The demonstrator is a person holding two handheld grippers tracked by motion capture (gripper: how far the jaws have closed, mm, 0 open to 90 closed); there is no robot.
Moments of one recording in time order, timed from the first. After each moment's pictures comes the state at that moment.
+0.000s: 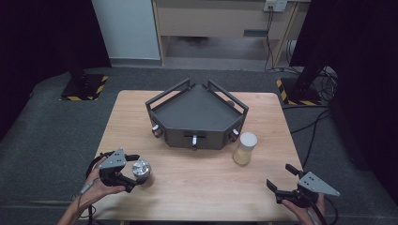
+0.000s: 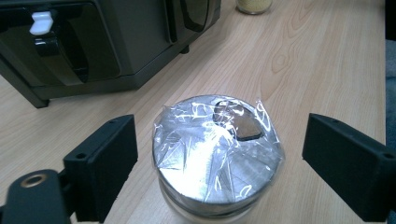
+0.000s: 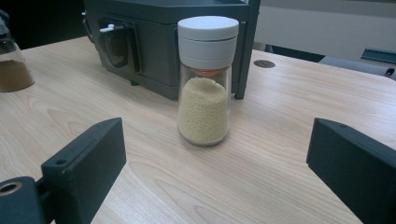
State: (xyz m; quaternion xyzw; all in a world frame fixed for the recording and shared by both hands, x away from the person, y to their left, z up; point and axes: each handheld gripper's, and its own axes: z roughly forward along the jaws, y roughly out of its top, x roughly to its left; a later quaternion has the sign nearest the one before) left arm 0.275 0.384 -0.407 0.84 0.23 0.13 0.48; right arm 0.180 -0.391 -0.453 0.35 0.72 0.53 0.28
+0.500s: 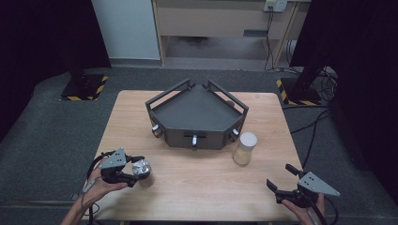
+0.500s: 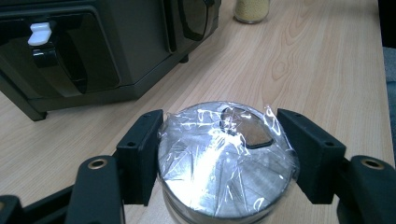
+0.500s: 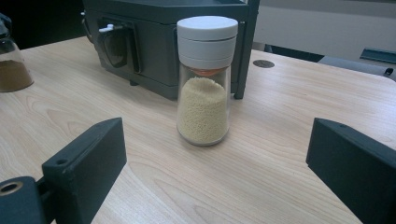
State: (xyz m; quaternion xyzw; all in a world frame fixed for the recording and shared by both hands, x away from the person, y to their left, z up) left arm 0.279 0.387 -0.417 0.83 0.21 0.14 0.49; right arm 0.179 -0.391 -0.453 0.35 0.72 0.53 0.29
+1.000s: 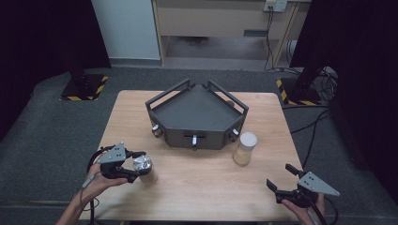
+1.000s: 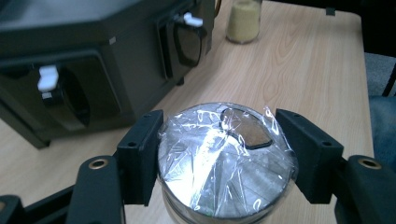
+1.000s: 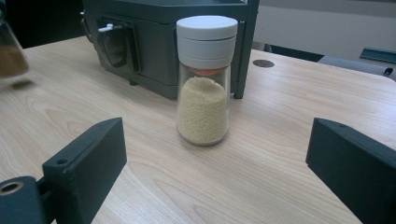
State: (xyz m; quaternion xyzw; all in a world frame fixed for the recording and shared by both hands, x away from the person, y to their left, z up) left arm 0.290 0.382 -0.387 0.83 0.19 0.13 0.50; right arm 0.180 -0.391 -0.453 0.35 0.72 0.53 0.29
